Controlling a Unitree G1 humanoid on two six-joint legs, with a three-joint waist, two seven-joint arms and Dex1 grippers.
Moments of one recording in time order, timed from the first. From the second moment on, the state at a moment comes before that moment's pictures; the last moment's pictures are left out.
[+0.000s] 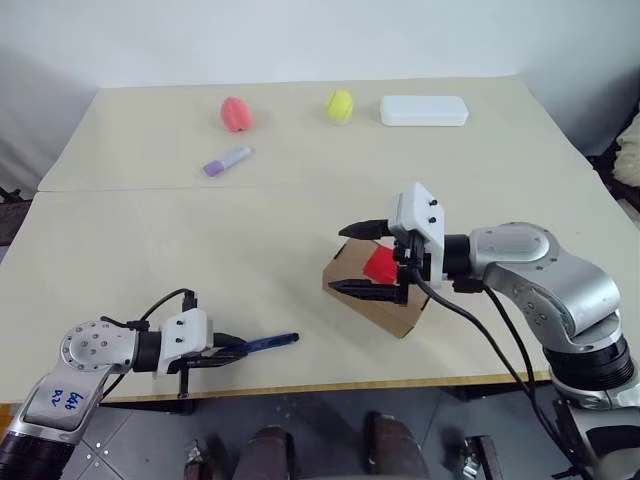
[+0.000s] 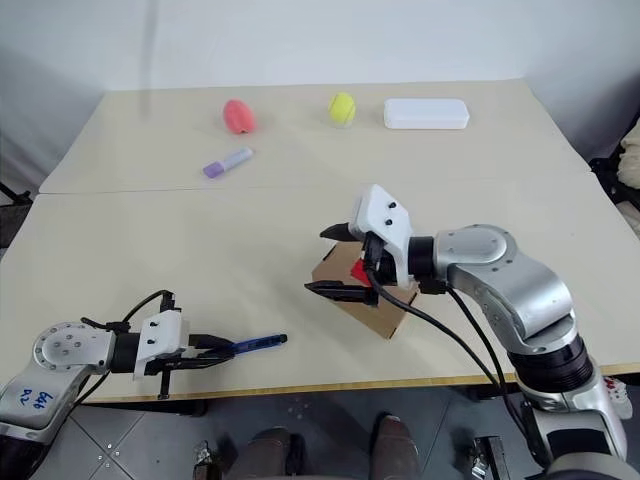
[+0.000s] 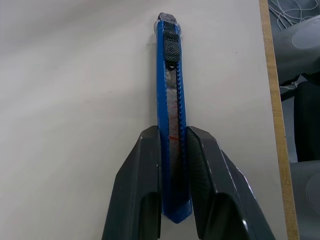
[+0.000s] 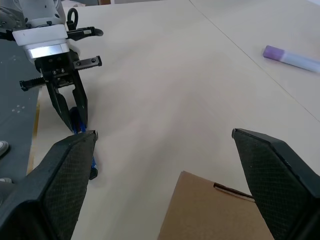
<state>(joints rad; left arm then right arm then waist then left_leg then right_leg) 0.03 0.86 0.03 -0.18 -0.25 0.07 -1.11 -0.65 -0.66 0.15 -0.44 0.56 0.81 0.91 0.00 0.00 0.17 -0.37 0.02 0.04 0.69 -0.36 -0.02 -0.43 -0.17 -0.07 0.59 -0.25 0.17</state>
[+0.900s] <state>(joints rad) 0.05 0.92 0.06 -0.16 -0.34 0.15 -1.23 -0.74 -0.54 0.76 -0.22 0.05 0.39 1.07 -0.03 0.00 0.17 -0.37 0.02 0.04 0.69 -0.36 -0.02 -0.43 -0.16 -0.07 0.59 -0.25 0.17</state>
